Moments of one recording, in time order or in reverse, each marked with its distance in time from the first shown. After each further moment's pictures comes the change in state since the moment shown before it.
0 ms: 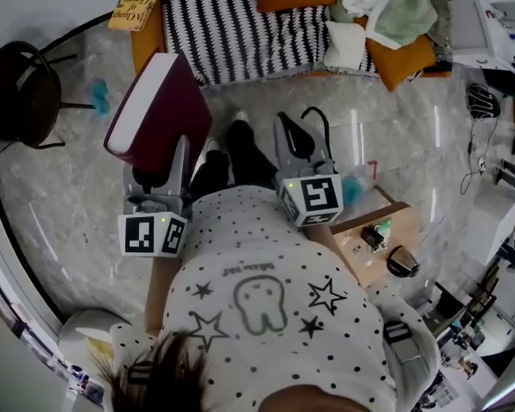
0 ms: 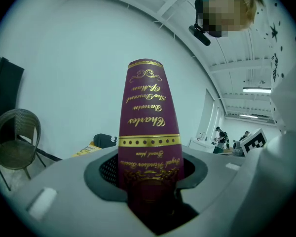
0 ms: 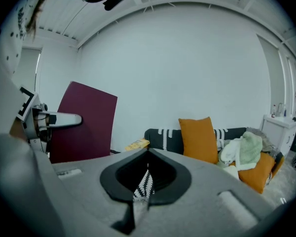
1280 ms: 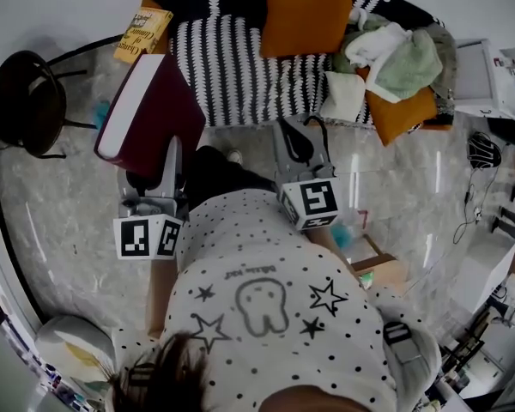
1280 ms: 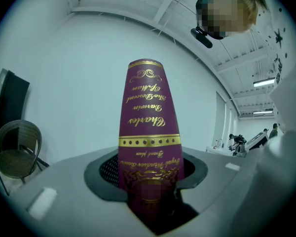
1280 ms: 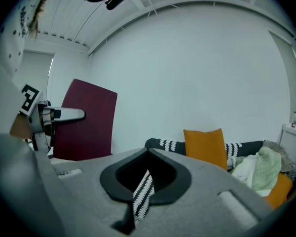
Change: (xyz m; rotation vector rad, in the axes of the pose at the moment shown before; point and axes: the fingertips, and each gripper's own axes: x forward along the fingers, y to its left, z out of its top) left arm 0.097 -0.004 0.045 0.043 -0.145 0.137; right arm 0.083 -0.083 0.054 -0.079 -0.081 0.135
